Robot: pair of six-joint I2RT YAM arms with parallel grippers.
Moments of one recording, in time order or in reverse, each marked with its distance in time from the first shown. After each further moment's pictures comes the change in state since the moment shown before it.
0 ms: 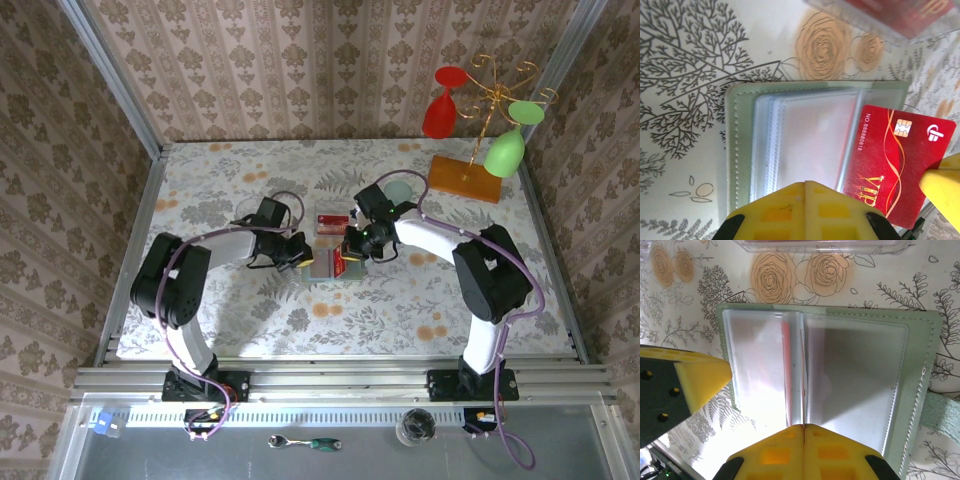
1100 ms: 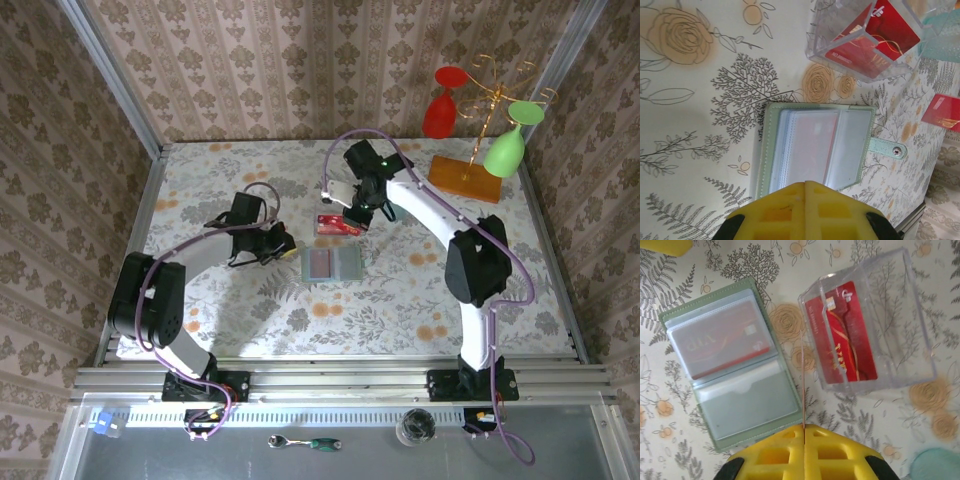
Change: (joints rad) left arm 0.121 -0.155 -0.060 -0.019 0.002 -0.004; right arm -0.015 0.185 0.594 -0.489 0.186 -1.316
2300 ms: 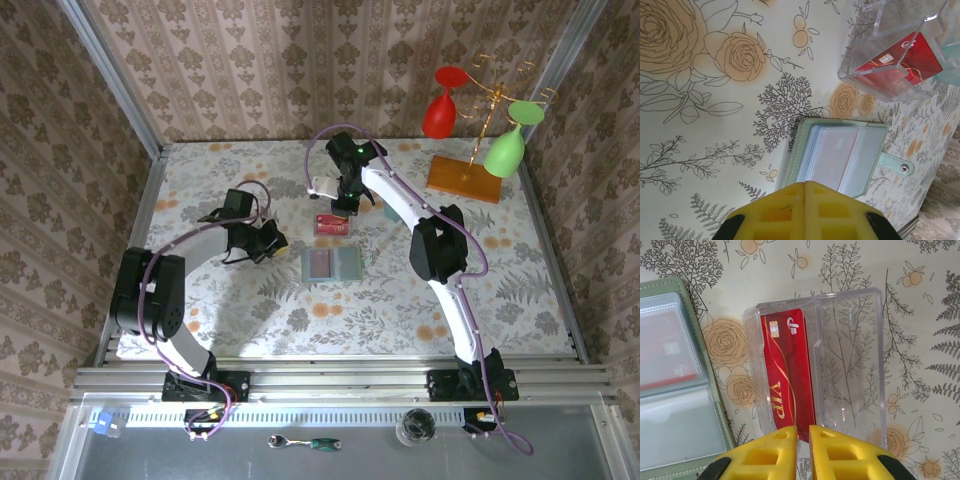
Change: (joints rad) left arm 0.062 0.042 0.038 -0.061 0.005 -0.011; right arm 0.000 0.369 0.472 -0.173 0.074 -0.161
